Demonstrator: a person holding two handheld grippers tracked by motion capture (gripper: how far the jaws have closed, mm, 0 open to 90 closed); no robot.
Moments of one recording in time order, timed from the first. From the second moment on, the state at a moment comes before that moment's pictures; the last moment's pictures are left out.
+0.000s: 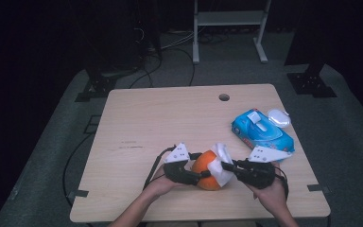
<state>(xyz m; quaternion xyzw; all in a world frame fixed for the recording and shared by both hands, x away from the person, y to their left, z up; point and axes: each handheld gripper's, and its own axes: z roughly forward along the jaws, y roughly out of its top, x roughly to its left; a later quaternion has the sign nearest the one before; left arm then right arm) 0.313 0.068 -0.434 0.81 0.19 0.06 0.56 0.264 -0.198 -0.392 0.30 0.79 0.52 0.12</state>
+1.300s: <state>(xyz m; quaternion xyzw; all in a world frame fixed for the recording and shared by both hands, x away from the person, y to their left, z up) 0.288 0.046 -0.436 0.84 0.08 0.07 0.54 0.276 -0.208 -0.398 0.34 0.77 0.51 0.15</state>
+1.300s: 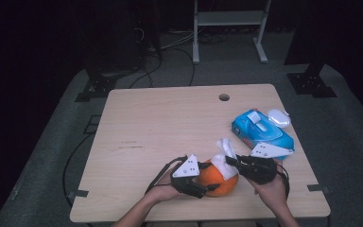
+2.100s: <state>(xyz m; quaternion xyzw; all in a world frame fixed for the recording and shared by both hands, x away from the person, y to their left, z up) 0.304 0.065 -0.441 0.82 0.12 0.05 0.55 0.284 -0.218 -0.411 0.37 0.77 0.50 0.12</state>
